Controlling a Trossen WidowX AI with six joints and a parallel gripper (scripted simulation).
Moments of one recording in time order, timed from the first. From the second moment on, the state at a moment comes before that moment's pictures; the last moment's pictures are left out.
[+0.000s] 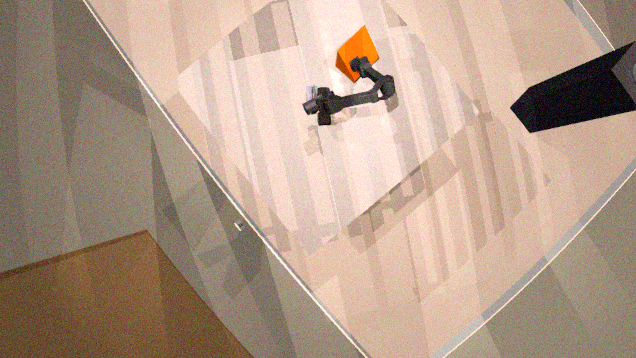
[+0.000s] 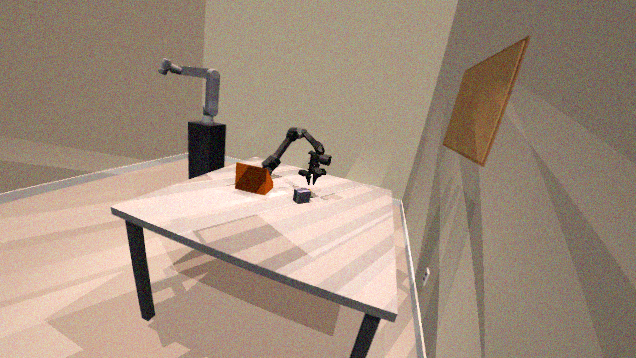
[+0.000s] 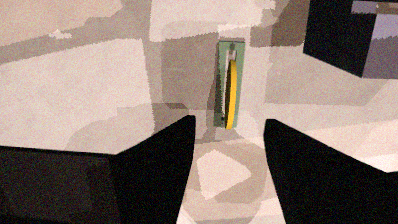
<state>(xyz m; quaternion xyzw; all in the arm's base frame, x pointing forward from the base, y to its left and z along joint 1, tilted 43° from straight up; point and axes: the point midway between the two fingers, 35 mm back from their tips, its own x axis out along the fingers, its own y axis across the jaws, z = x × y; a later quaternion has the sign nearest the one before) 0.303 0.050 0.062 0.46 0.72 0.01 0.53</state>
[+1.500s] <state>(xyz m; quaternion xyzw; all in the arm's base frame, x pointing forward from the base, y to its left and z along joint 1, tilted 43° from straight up) 0.300 0.095 0.016 0.46 0.72 0.02 0.52</state>
